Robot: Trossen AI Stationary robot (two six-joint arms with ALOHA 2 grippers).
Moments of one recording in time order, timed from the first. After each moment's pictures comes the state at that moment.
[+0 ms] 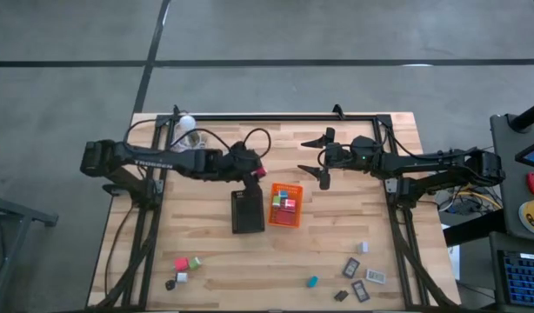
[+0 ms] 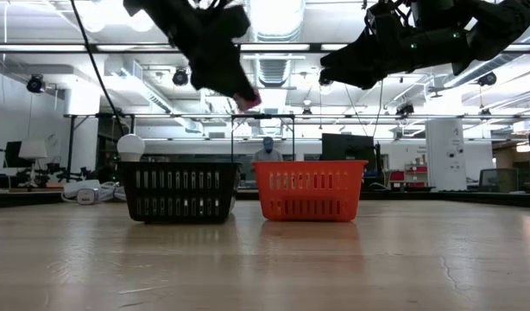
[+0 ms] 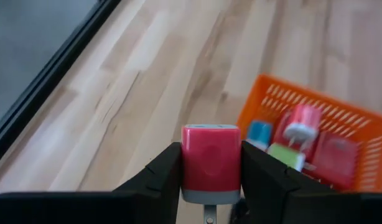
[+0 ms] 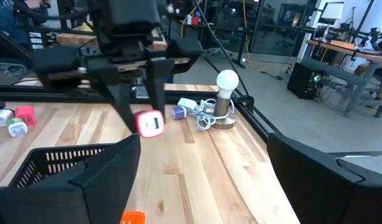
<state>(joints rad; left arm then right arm) 0.03 1.52 1.08 -0.34 -0.26 -0.15 -0.25 1.15 0.48 0.57 -0.07 -0.09</state>
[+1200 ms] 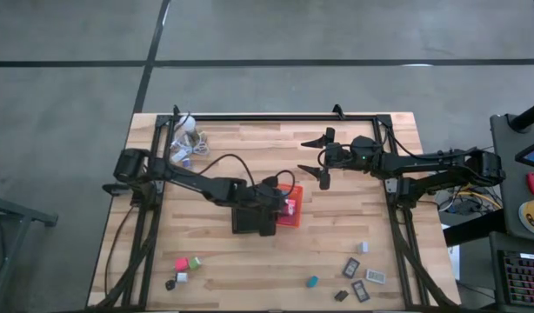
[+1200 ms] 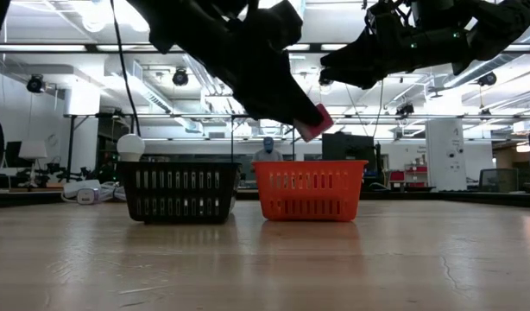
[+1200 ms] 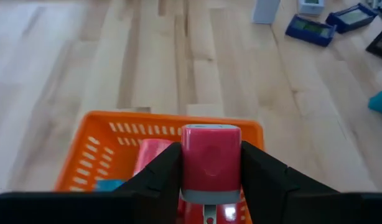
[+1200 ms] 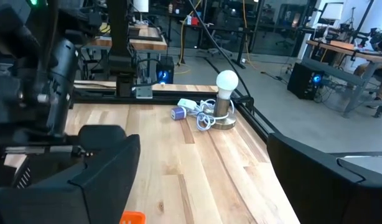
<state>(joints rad) -0.13 1.84 1.12 0.04 -0.05 -0.04 -0.25 1.15 0.48 0.57 -0.07 -0.09</state>
